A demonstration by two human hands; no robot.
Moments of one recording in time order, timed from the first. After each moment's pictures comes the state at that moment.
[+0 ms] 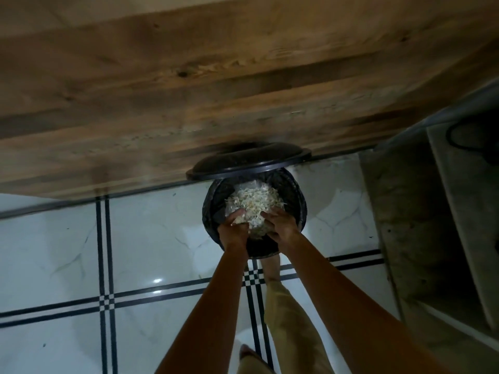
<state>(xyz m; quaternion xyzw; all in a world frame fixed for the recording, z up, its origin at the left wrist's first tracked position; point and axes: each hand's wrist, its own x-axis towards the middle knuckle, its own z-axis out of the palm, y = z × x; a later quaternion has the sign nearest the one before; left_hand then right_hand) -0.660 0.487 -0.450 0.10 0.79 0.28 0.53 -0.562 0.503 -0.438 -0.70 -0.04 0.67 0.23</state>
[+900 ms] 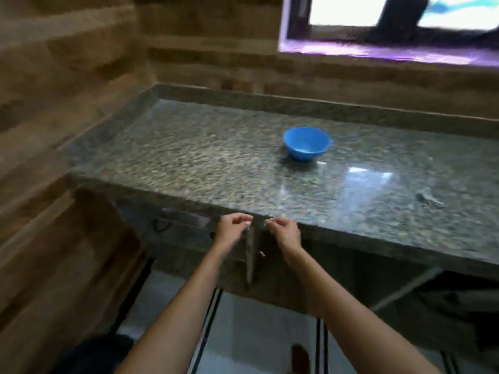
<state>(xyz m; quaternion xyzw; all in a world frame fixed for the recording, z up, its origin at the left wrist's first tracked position) -0.269 0.181 -0.016 0.79 0.20 0.05 0.57 -0.229 0.046 -0.016 -0.80 0.03 0.17 0.58</state>
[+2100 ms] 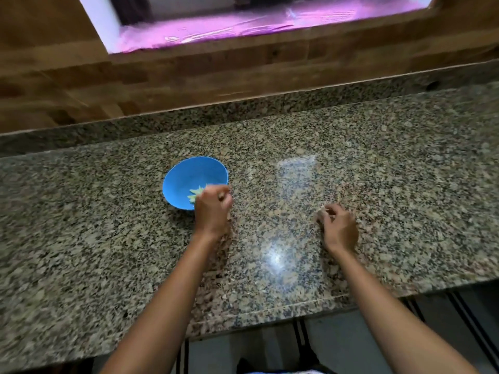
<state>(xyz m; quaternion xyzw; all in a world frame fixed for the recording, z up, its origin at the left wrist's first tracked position) 0.061 0.032 0.018 0.92 0.04 0.15 0.37 0.034 -0.213 -0.039 -0.90 0.25 -0.09 0.36</state>
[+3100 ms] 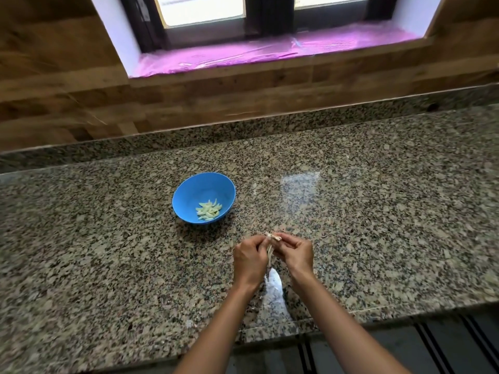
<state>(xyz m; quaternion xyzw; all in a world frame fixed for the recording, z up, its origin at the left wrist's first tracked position) 0.003 -0.020 -0.019 0.89 0.04 0.04 0.44 0.006 -0.119 -0.021 -0.58 0.25 0.04 0.77</state>
